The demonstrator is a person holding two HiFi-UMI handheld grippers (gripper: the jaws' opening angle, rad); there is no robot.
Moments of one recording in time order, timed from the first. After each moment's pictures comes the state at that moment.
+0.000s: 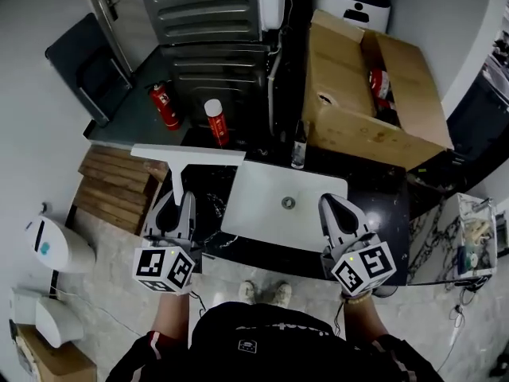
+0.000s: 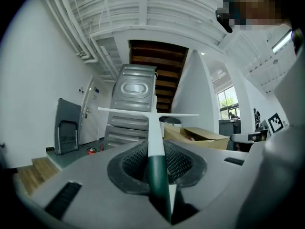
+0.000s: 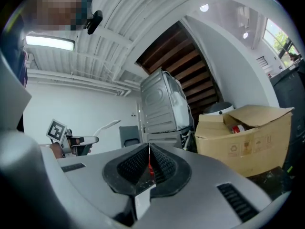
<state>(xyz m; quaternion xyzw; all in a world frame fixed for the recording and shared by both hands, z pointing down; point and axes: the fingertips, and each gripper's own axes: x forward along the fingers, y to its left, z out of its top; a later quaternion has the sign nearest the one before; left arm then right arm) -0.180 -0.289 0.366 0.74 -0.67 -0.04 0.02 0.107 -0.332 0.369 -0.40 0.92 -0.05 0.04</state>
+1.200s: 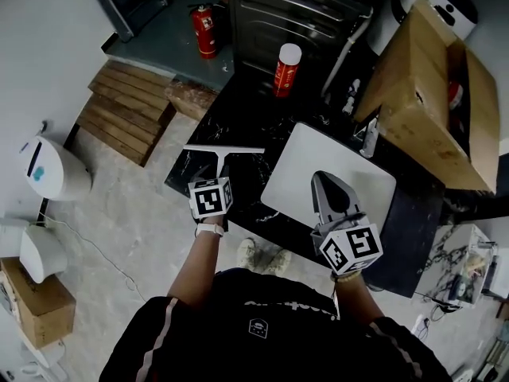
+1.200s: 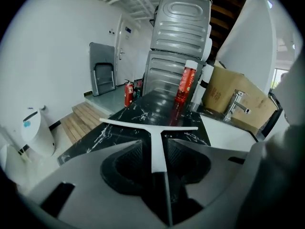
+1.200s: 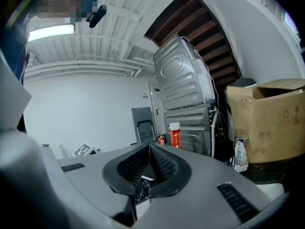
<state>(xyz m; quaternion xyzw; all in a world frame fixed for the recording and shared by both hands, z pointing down) -0.329 -0.334 0.687 0.58 -0.72 0.14 0.34 -0.101 -0.367 0.485 -0.31 0.94 -0.09 -0.06</state>
